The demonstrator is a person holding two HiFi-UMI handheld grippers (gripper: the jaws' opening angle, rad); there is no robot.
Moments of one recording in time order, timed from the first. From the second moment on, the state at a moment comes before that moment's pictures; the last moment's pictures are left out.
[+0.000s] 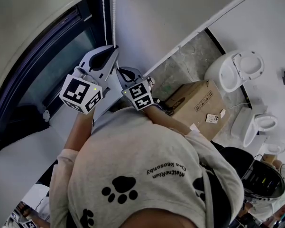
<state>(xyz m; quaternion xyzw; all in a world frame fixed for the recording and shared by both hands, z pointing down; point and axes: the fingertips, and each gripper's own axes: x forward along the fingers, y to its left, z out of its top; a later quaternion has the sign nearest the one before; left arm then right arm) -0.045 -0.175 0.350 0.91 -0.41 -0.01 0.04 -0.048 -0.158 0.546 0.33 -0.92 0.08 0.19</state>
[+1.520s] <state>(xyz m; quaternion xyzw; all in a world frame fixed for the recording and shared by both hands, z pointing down) -0.044 -0.175 0.406 0.92 -0.39 0.00 0.07 -0.047 -0.177 0.256 0.36 -0.93 -0.06 -0.02</state>
